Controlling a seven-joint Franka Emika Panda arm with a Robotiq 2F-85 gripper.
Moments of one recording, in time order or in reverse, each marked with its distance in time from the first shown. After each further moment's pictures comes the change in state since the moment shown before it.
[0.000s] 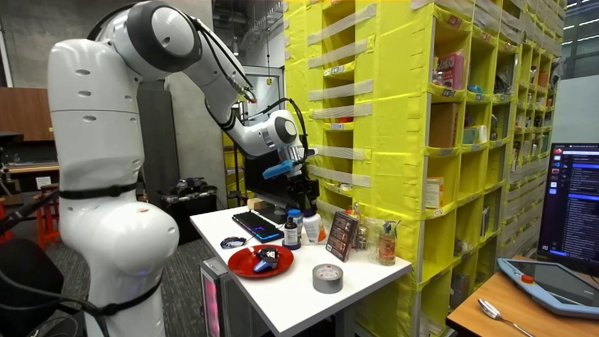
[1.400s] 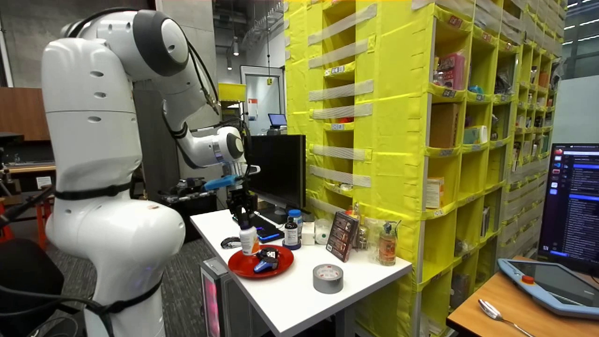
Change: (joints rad) arm 0.178 -0.021 0.238 -0.146 0.157 0.007 0.135
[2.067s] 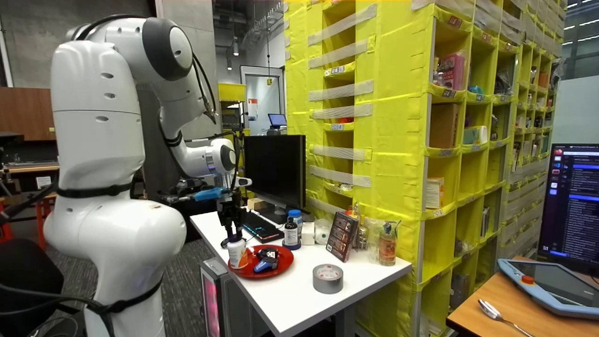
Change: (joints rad) arm 0.031 0.041 0.022 -0.054 0.036 0.047 0.122
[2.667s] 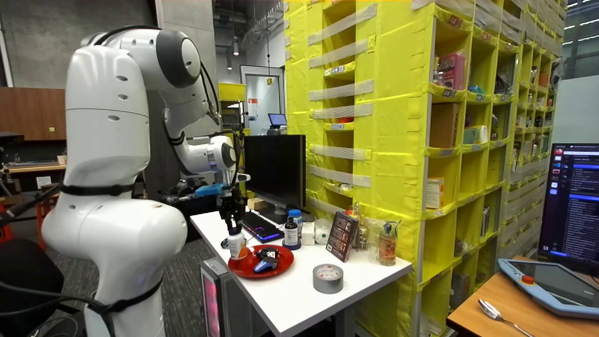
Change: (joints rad) arm 0.028 0.085 0.004 0.127 -0.008 -0.005 0.018
